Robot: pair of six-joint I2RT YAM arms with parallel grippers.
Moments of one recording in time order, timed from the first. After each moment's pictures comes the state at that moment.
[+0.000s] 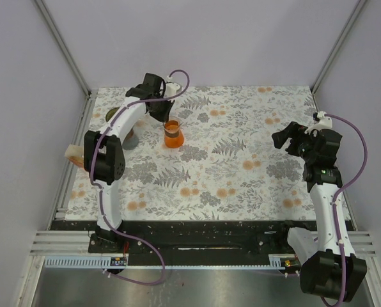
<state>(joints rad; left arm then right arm) -0.29 2.11 1.93 -0.78 0.21 0.29 -0.19 0.90 0.75 -0.19 -0.36 0.34</state>
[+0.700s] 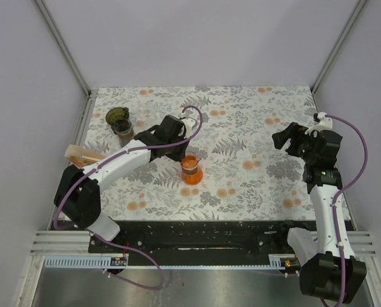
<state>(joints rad) -0.63 1.55 1.19 -0.55 0.08 -0.09 -0.19 0.88 0.74 -0.19 -0.36 0.34</state>
